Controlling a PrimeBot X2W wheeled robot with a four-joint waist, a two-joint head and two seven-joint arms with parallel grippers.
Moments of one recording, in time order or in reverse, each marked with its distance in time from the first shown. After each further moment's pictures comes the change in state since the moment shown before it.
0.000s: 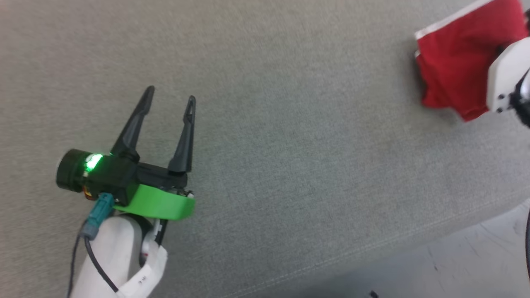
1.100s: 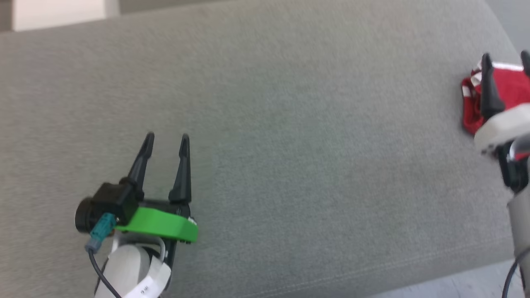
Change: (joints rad) left arm 0.091 -0.076 0.053 0.129 -0.117 0.019 -0.002; right arm 0.269 0.074 -0.129 -0.169 0.039 0.000 -0.599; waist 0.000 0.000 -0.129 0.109
